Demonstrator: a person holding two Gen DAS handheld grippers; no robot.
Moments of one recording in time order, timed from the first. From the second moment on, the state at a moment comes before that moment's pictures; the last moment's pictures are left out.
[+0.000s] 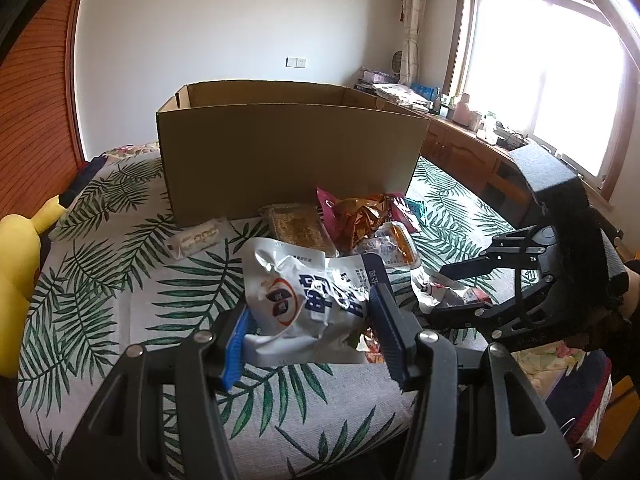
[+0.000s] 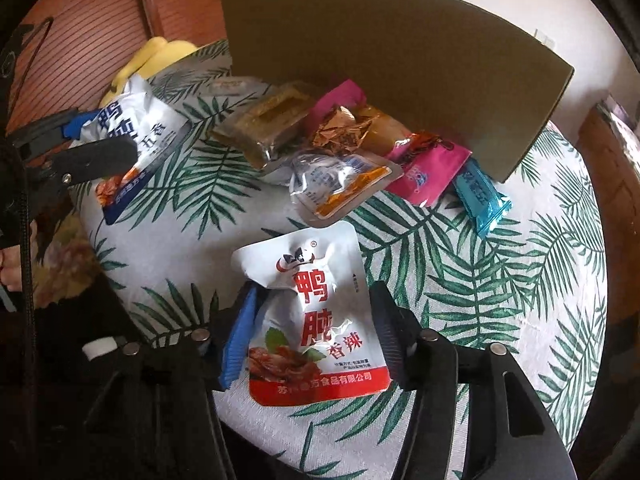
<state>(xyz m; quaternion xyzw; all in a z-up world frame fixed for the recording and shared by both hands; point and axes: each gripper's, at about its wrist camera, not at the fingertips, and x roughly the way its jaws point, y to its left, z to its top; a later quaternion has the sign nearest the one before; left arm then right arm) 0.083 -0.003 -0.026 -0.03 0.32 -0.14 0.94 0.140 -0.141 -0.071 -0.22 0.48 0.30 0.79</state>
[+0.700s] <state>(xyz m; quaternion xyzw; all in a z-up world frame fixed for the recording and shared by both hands) 0.084 -0.002 -0.024 -0.03 0.32 -0.14 0.94 0.123 -0.157 -0.046 -0.18 0.44 0.30 0.82</state>
